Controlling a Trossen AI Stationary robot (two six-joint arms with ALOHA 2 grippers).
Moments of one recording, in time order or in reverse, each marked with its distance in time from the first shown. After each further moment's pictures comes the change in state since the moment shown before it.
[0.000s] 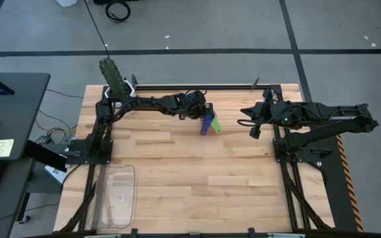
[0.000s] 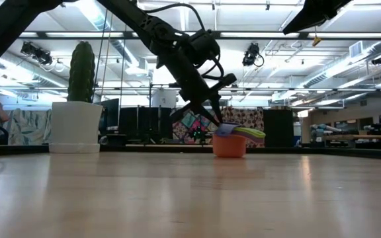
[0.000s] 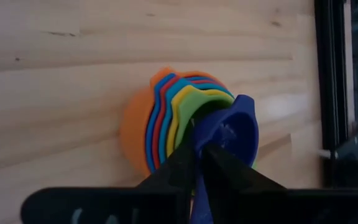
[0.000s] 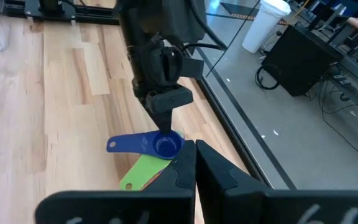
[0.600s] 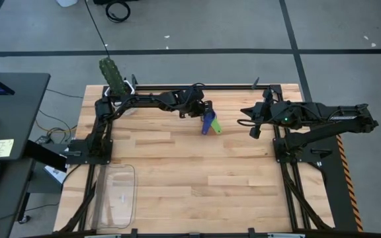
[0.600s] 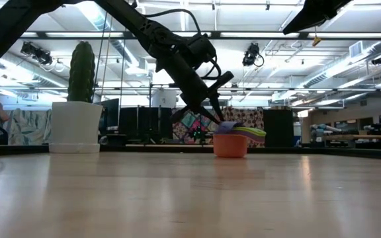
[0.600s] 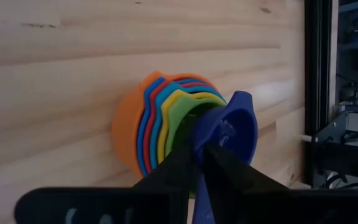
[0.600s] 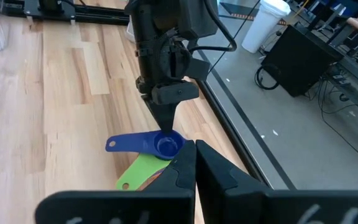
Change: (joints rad) left arm 0.043 0.000 0.000 0.018 0.144 0.020; right arm 0.000 0.000 0.000 0.000 -0.001 -0.003
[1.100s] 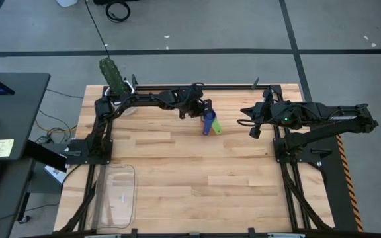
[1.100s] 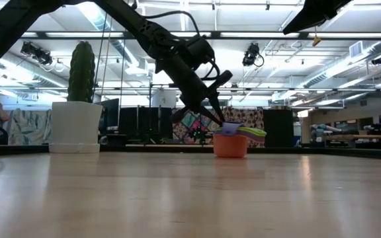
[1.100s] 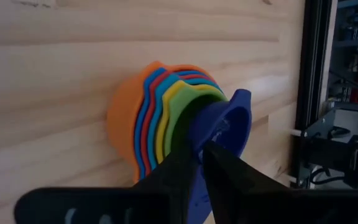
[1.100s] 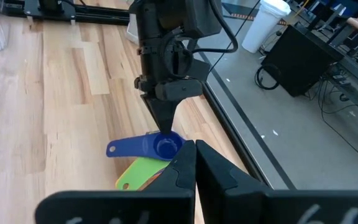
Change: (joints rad) left arm 0.018 0.000 0.000 -0.002 0.076 -0.045; right arm 0.000 0.000 0.000 0.000 0.000 0.000
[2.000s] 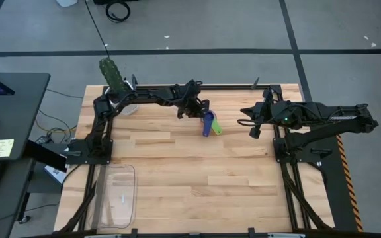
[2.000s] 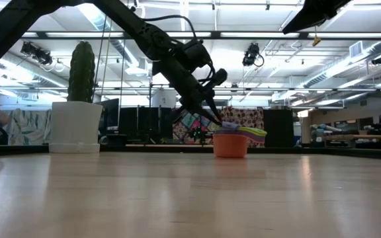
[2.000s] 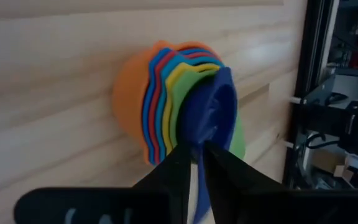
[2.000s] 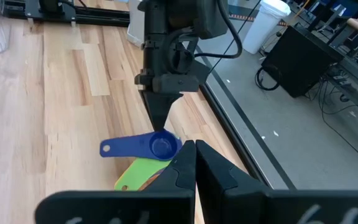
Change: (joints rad) left arm 0.044 -0.006 -0.001 -0.056 0.172 0.071; right arm 0.000 0.000 0.000 0.005 -0.001 0.000
